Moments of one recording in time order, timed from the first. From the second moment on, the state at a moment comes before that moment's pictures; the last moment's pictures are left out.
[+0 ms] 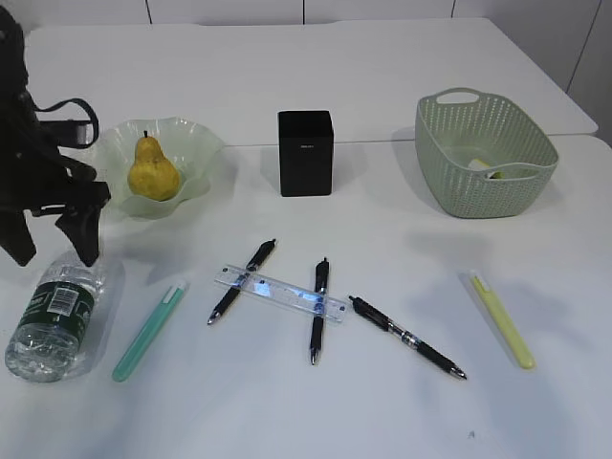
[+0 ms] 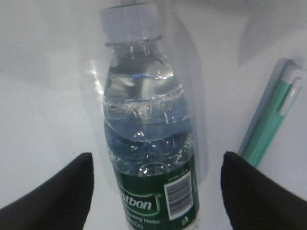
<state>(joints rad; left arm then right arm) -0.11 2.02 -1.54 -0.07 1.22 -0.08 -0.02 1.16 -1.19 0.10 1.25 0.01</state>
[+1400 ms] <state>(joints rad) -0.11 2.17 -1.54 -0.06 1.21 -0.09 -0.02 1.16 -1.19 0.10 1.25 0.01</state>
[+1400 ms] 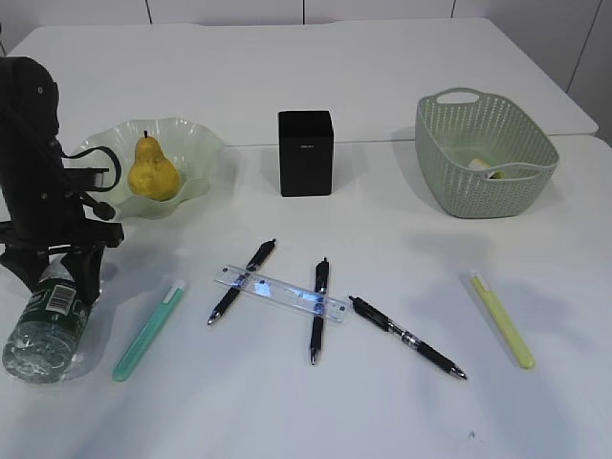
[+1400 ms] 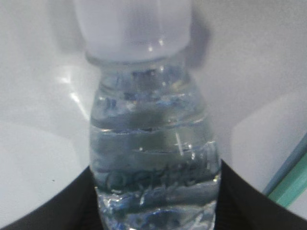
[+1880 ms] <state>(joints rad) -0.11 2.12 -1.53 -0.05 1.19 -0.10 -0.02 1.16 -1.19 0.10 1.25 0.01</state>
